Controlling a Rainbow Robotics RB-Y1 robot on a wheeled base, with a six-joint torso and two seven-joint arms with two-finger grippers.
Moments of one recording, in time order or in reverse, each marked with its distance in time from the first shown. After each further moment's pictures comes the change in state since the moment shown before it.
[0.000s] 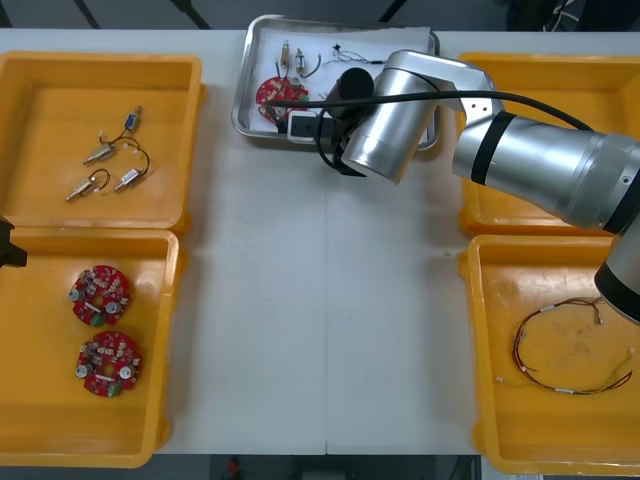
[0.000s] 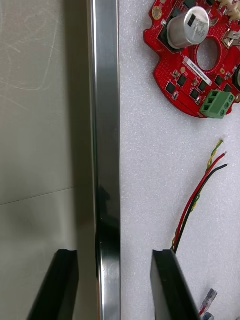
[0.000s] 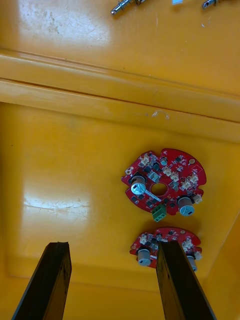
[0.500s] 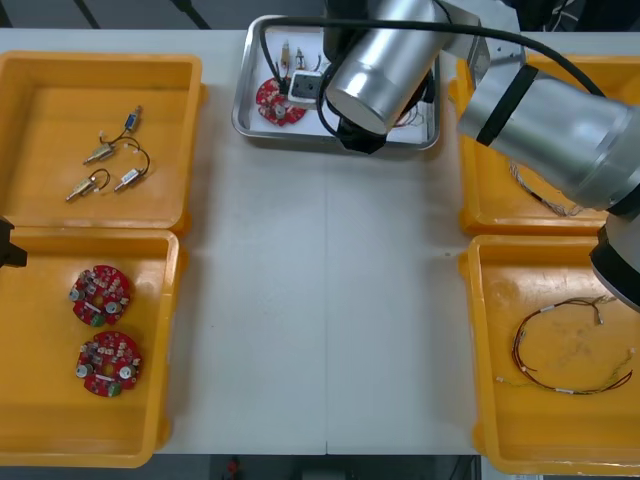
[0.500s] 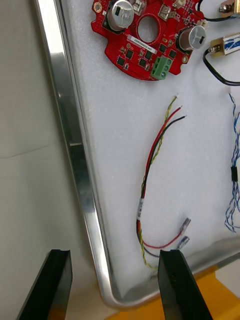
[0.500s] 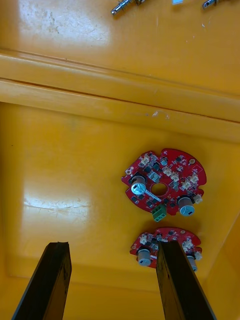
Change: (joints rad) right arm -0.006 -0.002 -0.267 -0.176 -0.003 0.442 -0.001; left arm 0.000 0.000 0.000 0.000 0.000 0.000 0.000
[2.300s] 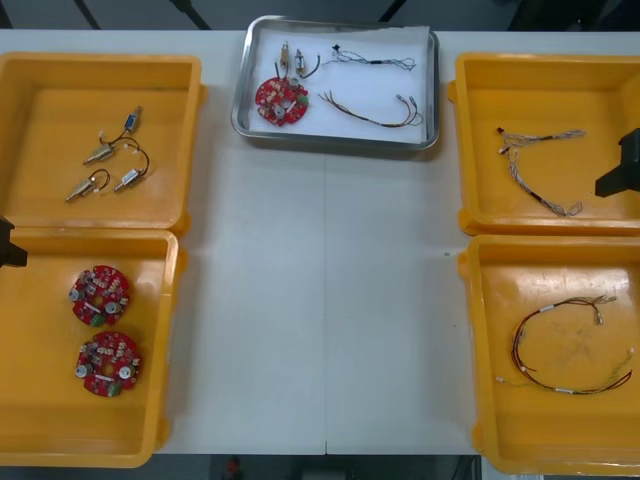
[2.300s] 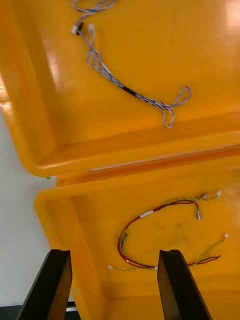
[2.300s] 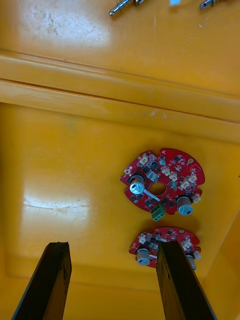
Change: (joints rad) right arm 0.771 -0.483 -1.014 -0.687 -0.485 0.563 -1.052; left arm 0.000 0.000 0.000 -0.001 0.000 0.000 0.000
